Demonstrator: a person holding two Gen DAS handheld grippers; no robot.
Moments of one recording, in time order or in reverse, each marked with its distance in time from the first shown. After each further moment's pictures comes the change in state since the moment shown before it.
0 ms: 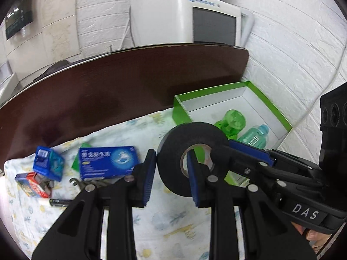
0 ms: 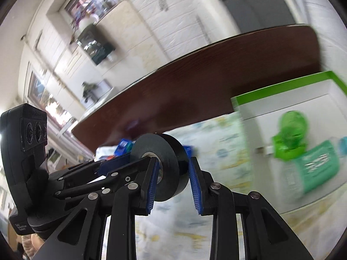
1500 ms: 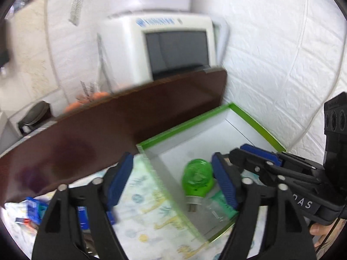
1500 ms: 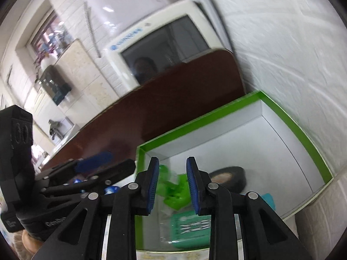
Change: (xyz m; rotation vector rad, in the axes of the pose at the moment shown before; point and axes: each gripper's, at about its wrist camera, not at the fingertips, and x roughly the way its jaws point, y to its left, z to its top) left arm 0.006 -0.050 0.052 0.103 -0.145 0.018; right arm -0.036 -0.084 0.042 0.033 -0.129 -0.163
